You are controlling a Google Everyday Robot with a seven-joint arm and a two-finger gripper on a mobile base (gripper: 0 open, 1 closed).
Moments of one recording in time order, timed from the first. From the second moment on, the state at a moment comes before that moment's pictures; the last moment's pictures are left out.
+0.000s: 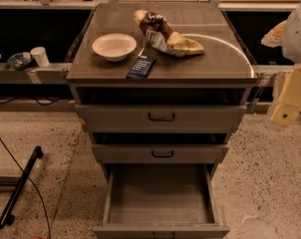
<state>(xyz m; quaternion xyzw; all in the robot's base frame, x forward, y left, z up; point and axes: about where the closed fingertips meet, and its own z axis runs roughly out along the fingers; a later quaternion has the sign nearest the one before) 0.438 -0.217 0.976 -0.60 0.78 -0.03 0.16</state>
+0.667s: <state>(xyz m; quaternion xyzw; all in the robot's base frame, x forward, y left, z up) 0.470 -0.188 0.958 -0.62 0.77 -0.03 0.14</state>
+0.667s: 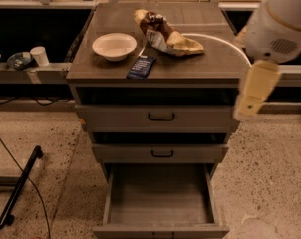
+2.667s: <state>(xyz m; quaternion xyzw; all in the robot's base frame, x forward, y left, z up) 0.627 0.008 0.906 -0.70 0.70 -0.01 0.16</state>
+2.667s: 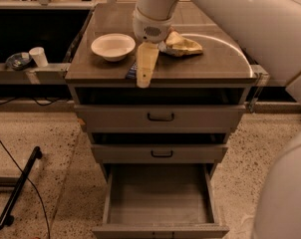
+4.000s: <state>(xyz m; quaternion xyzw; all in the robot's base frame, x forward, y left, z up) 0.706 0.030 0.842 -0.66 0.73 0.03 0.18</state>
